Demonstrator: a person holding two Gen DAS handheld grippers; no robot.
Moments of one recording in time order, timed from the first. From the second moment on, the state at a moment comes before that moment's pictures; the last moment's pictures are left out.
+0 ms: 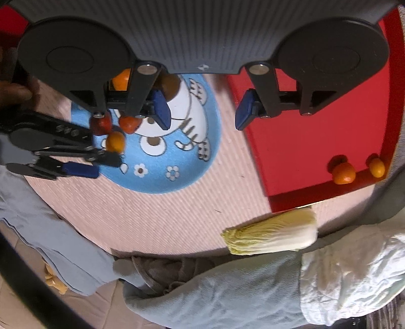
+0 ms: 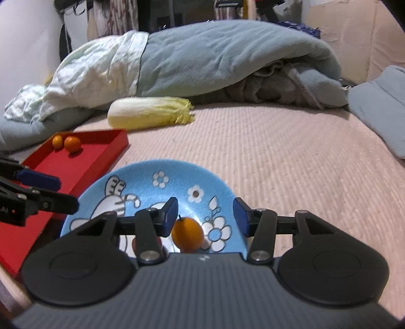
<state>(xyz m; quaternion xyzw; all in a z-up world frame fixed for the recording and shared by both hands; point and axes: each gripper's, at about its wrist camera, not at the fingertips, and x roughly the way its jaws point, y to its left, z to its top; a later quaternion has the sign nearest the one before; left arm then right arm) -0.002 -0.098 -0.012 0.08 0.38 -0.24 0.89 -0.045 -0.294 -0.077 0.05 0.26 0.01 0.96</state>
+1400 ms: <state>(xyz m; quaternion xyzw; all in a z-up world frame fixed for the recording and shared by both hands) 0.114 0.088 -0.007 0.02 0.41 -0.11 0.91 0.059 -0.092 -0.035 -0.02 0.29 0.16 0.94</state>
